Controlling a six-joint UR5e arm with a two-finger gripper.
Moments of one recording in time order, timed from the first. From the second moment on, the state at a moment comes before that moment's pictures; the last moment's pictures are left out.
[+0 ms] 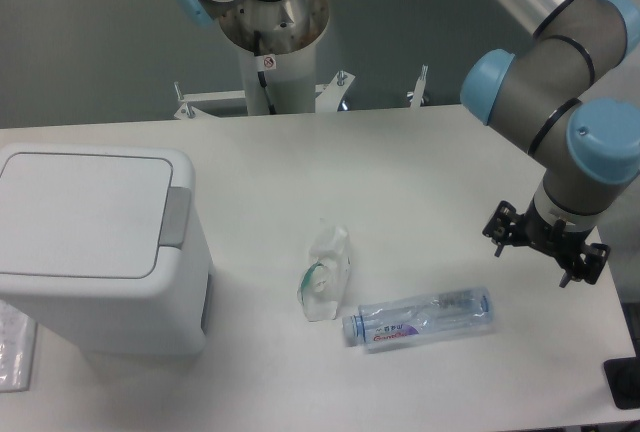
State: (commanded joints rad) arm 2.72 -2.18 -1.17 -1.28 1.56 1.26
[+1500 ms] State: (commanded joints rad) arm 2.61 -1.97 -1.29 -1.14 1.01 0.62
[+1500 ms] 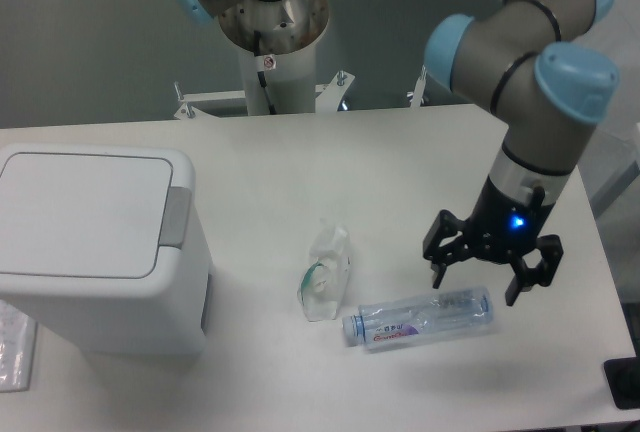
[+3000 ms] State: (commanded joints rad) arm 2.42 -1.76 -1.49 -1.16 0.95 0.33
